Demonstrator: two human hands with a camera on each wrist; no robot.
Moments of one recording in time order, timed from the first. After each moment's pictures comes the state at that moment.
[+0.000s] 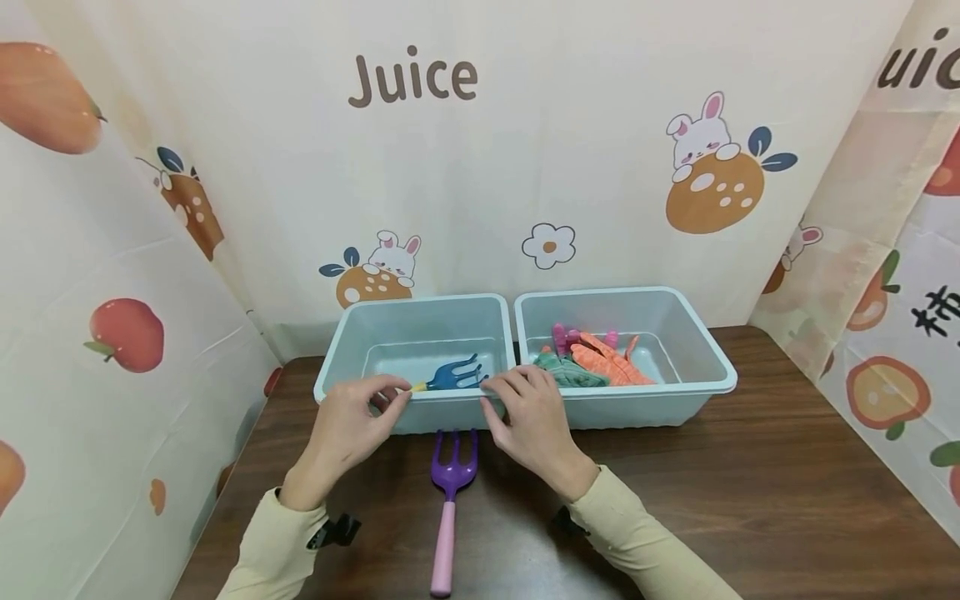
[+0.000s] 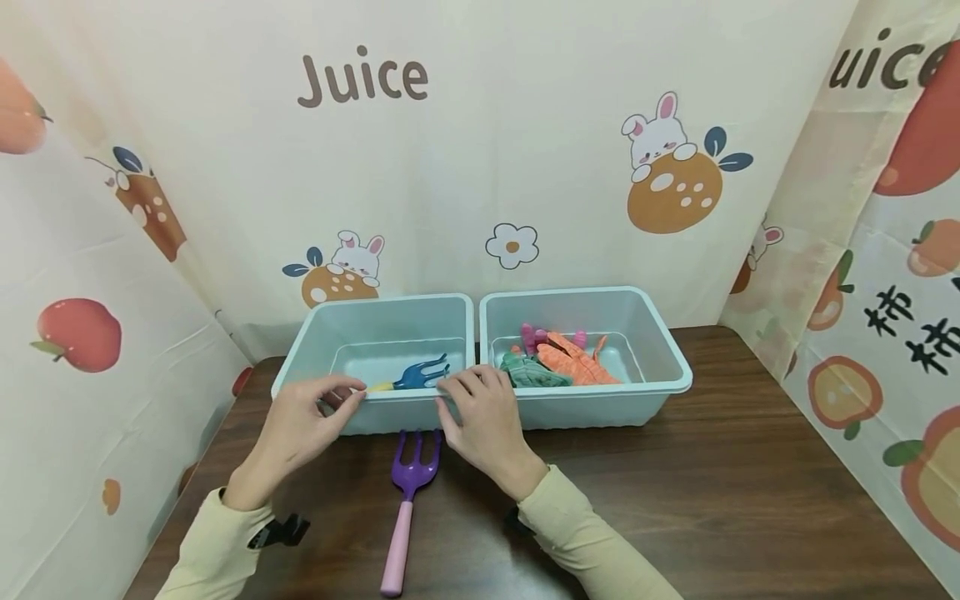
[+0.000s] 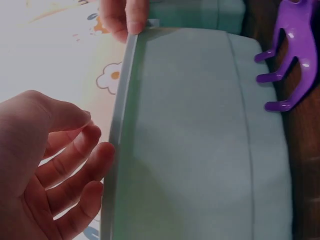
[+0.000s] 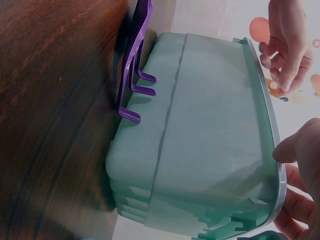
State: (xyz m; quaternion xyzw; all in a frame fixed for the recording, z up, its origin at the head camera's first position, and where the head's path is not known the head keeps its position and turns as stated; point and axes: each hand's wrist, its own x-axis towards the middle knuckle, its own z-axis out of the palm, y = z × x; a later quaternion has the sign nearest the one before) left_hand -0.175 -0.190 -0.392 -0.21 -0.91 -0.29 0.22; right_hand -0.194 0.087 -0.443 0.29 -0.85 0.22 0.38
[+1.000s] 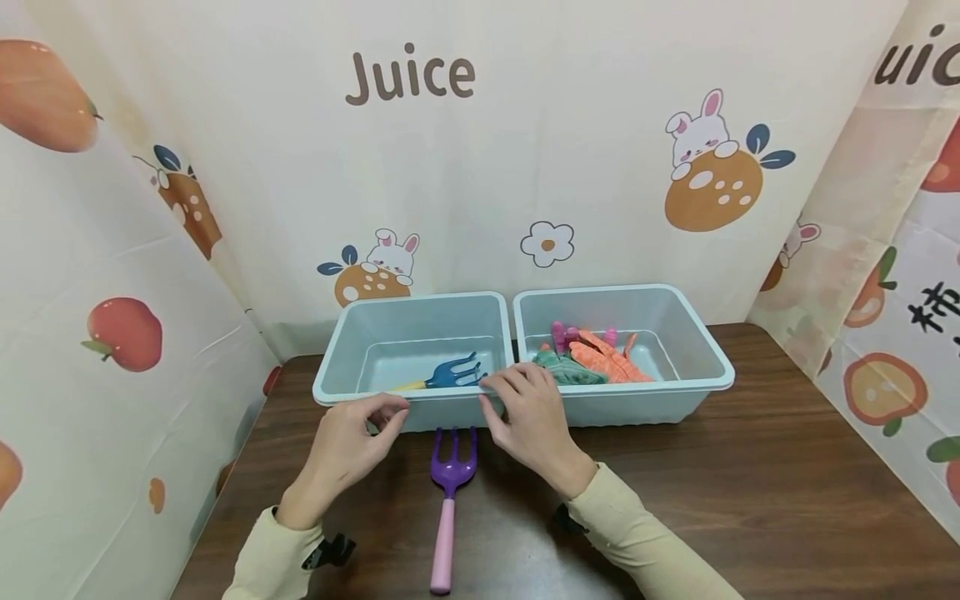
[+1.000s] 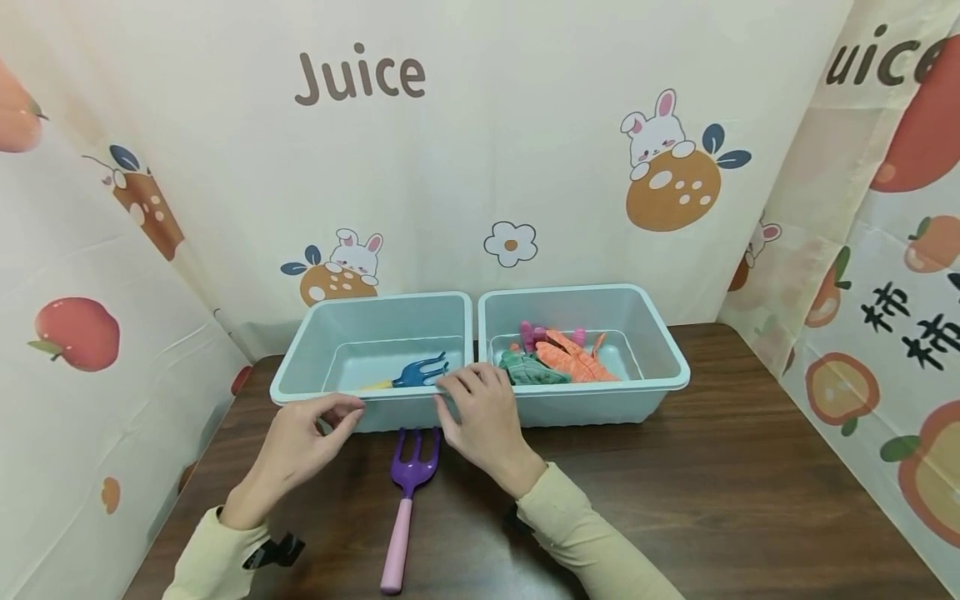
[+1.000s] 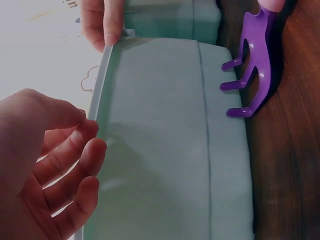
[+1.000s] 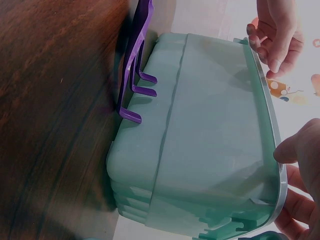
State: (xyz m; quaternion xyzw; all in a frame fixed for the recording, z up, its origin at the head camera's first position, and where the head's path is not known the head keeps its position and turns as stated) left_hand -0.161 -0.194 -0.418 -0.21 -0.91 -0.29 0.22; right_hand -0.192 0.086 -0.443 0.29 -0.85 0.22 0.38
